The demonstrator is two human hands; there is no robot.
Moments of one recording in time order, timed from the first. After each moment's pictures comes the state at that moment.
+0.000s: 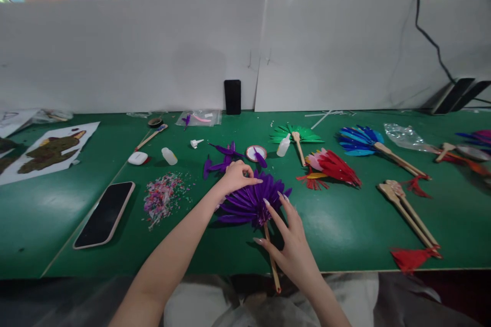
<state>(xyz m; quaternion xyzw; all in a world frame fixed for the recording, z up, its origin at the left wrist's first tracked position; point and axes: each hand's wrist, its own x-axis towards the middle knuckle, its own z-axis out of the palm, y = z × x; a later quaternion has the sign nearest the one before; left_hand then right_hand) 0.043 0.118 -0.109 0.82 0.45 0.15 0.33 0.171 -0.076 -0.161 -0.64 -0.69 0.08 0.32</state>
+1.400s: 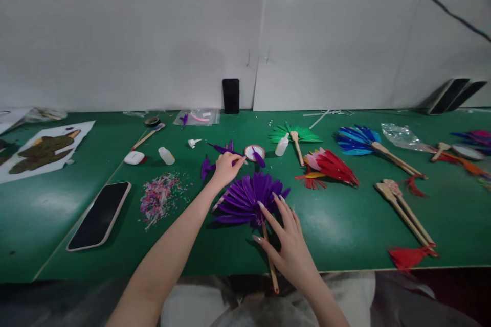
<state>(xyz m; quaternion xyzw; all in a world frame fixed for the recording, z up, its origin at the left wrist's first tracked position) 0.033 0.150 -0.133 0.82 0.49 0.22 0.21 0.172 -0.076 -0.158 -0.64 -0.72 0.06 0.26</state>
